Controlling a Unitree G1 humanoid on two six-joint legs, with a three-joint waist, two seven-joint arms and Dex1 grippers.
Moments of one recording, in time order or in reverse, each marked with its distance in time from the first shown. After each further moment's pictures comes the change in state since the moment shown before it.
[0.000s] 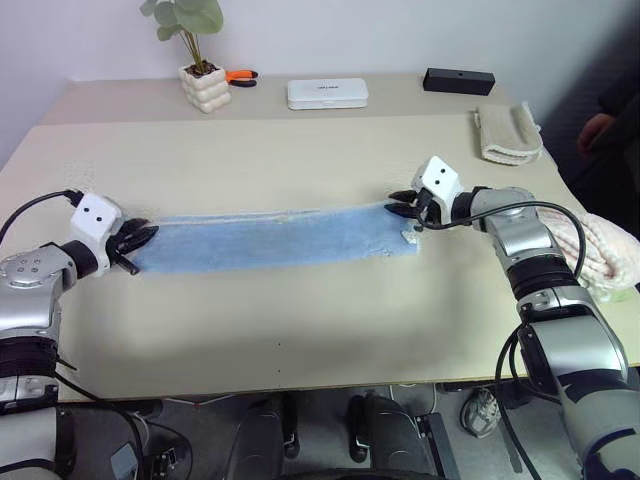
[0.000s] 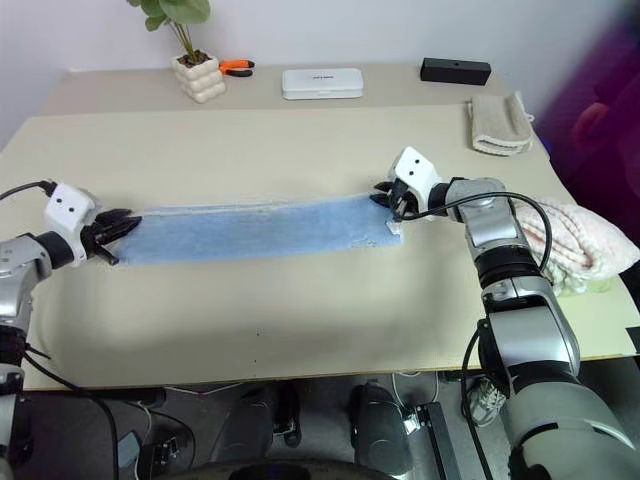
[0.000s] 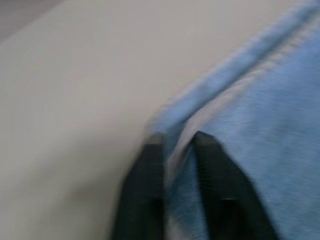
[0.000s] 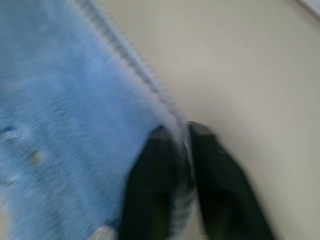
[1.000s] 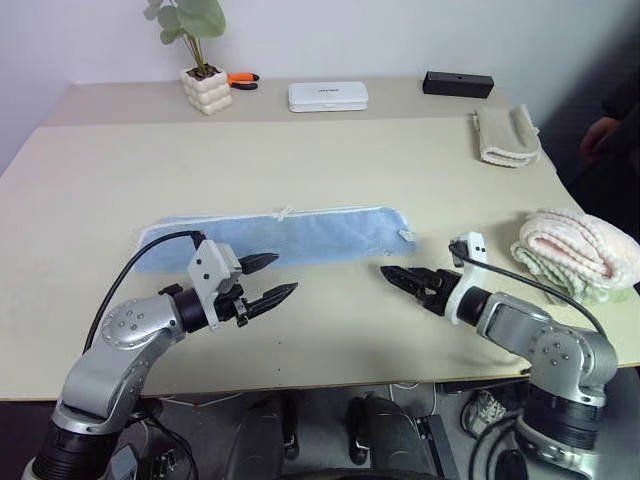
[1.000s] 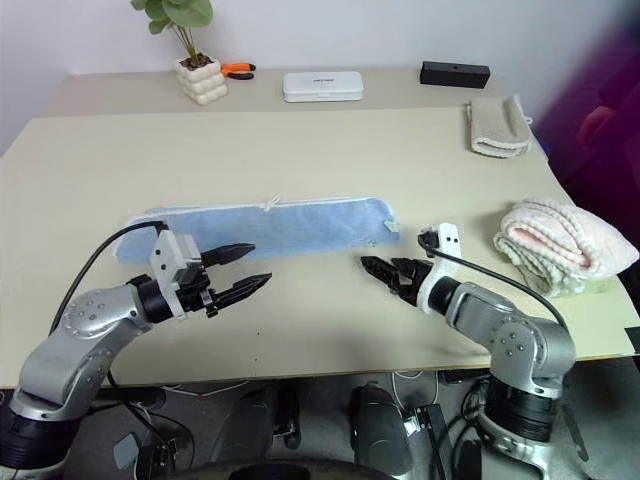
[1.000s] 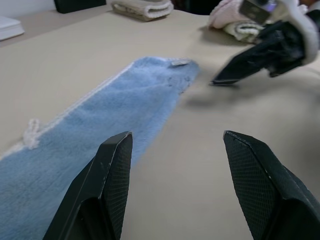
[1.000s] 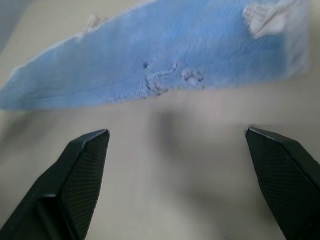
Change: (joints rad) left arm 0.405 -0.202 -0.211 -1.047 -0.323 0.357 0.019; right arm 0.595 0.427 -0.615 -1.172 0.726 1.430 -0.757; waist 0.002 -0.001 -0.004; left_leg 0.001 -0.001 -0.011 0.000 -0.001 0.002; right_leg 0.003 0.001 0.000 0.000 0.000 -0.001
